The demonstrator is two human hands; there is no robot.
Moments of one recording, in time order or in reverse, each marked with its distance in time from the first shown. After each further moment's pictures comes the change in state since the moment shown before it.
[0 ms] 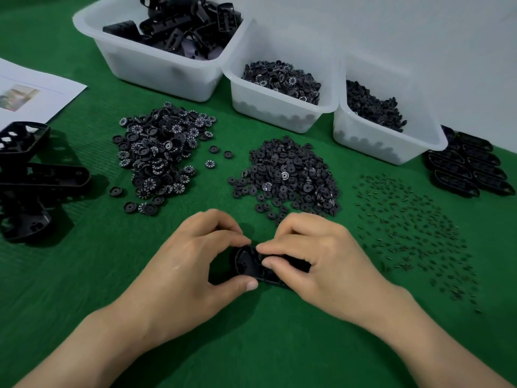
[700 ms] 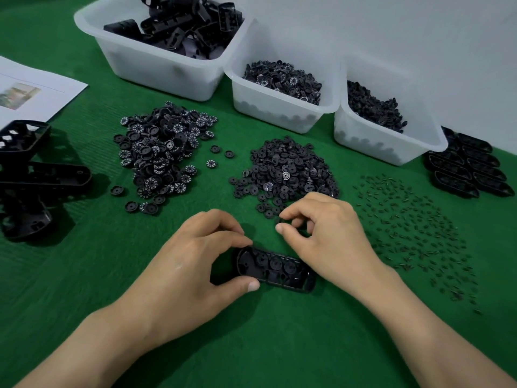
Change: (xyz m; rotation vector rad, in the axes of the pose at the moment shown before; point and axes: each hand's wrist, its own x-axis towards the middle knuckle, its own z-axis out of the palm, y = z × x) left_hand -0.001 0.001 -0.001 -0.014 -0.015 -0.008; right_hand 0.017 0.020 0.007 -0.070 0.130 0.332
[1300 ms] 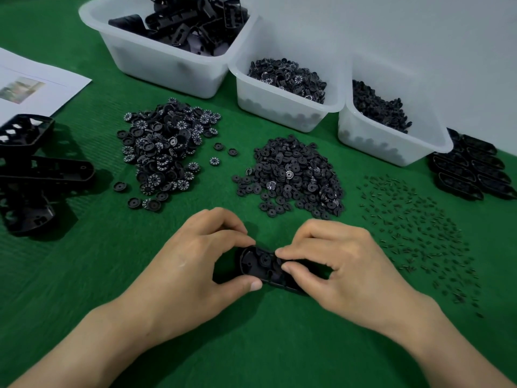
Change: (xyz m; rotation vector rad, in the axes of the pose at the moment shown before) left_hand 0.001 0.002 0.000 -0.007 0.003 0.008; right_hand -0.028 -0.006 -0.021 0.045 -0.152 -0.320
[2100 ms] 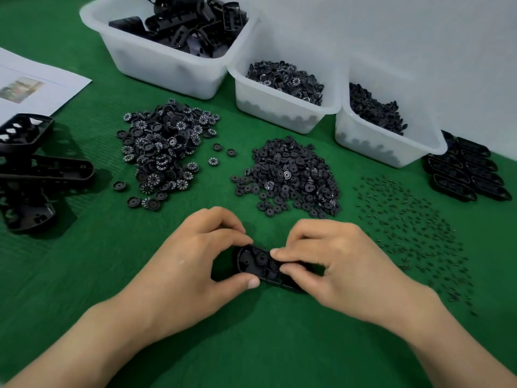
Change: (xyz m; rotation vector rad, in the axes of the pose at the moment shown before) left_hand 0.001 0.000 0.000 0.011 -0.013 -0.007; right_hand 0.003 0.003 -0.004 -0.074 -0.090 -0.067
